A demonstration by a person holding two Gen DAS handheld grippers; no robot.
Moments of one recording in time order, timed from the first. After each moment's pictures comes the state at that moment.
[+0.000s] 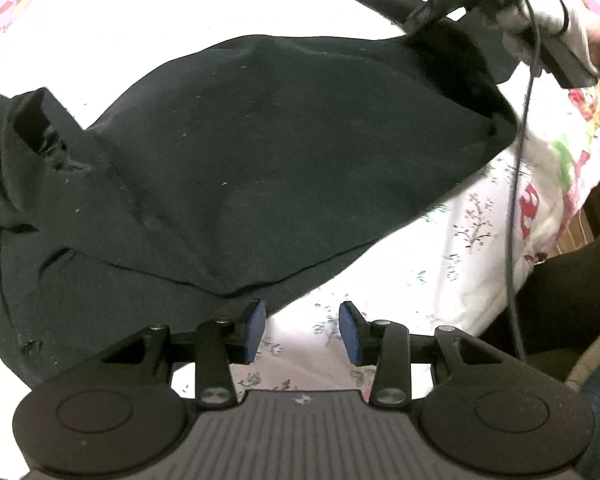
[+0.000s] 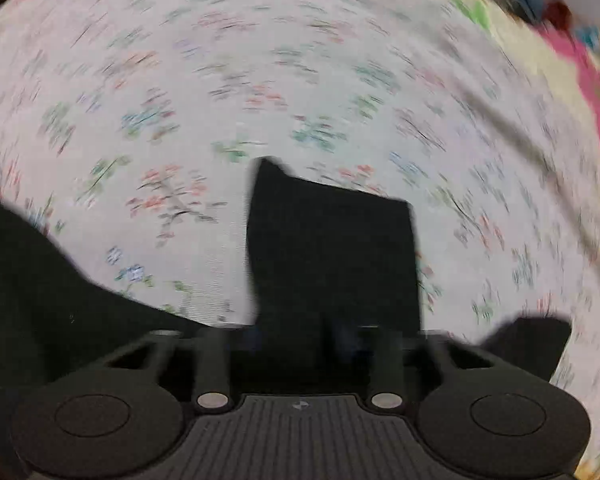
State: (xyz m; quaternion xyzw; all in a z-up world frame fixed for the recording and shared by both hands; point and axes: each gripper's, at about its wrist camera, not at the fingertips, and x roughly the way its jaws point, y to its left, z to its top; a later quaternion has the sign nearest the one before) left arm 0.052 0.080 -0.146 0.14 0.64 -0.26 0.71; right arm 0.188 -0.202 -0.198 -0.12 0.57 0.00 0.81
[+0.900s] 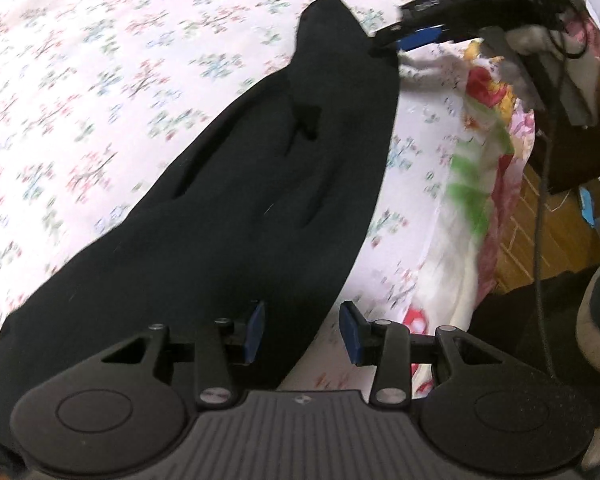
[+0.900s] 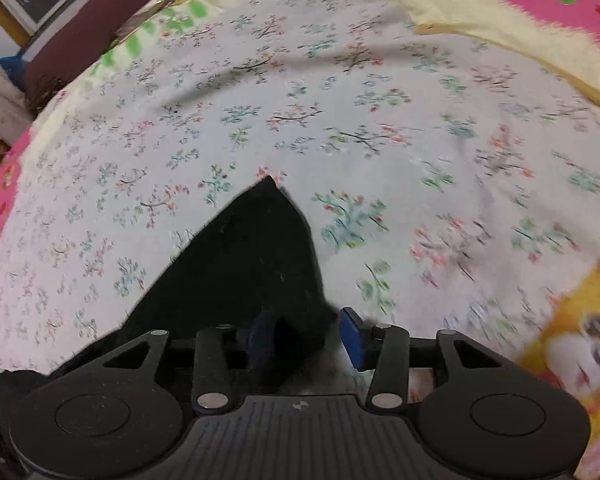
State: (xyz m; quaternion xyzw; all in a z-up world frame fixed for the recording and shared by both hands) left arm 0.103 -0.126 -0.138 0.22 0.60 -0.41 0.65; right arm 0.077 -0.475 -0.180 0.24 0.50 -0.10 0.83
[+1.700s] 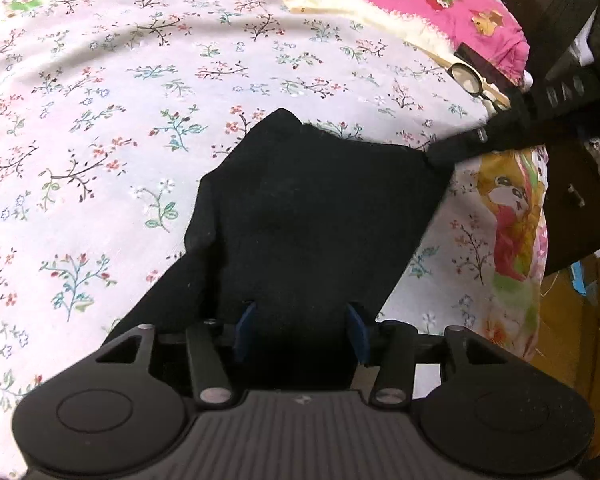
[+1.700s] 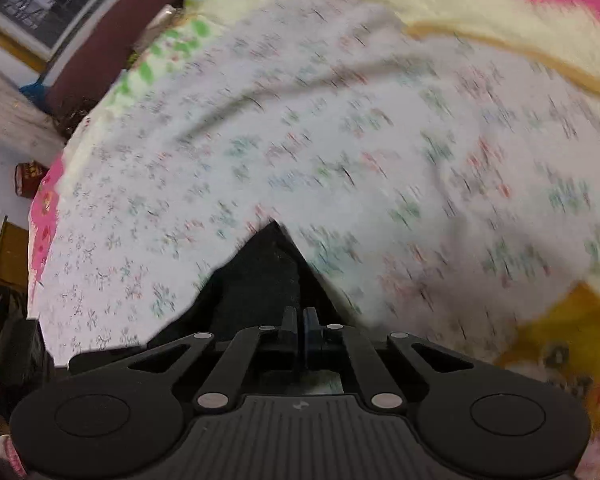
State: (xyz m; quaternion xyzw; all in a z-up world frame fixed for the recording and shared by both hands) left arm 0.159 -0.297 -0.212 0.16 0.52 -0.47 0.70; right arm 0.054 -0.534 -0.145 0.32 0.50 -0.07 0.80
